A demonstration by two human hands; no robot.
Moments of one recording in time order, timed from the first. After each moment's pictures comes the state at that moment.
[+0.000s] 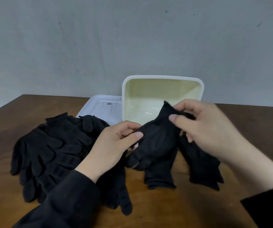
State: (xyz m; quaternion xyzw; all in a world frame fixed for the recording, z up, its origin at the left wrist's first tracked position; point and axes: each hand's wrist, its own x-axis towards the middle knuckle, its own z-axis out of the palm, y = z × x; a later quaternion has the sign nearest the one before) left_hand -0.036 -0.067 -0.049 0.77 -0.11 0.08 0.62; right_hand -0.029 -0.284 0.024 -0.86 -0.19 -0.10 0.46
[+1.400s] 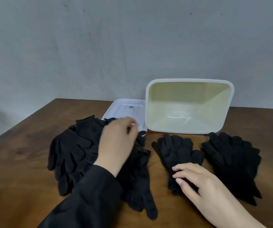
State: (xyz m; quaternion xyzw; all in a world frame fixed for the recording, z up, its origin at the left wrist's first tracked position) left_hand -0.014 -0.023 -0.061 0.91 0.03 0.29 0.30; right_hand -0.050 -0.281 -0.116 -0.91 -0.28 -0.05 0.29
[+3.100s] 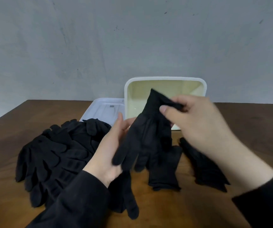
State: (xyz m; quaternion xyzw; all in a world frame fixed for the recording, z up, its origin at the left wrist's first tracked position) left_hand -0.030 -0.071 -0.046 0.50 -0.02 -0.10 0.86; right_hand -0.027 -0.259 0.027 -0.86 -0.16 -0.15 0.47
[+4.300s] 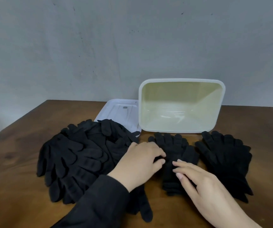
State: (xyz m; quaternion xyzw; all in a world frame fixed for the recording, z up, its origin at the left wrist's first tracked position) left_hand -0.020 -0.075 -0.081 0.97 -0.18 0.04 0.16; right_hand -0.051 -0.284 -0.119 -0.92 -0.23 -0.11 0.30
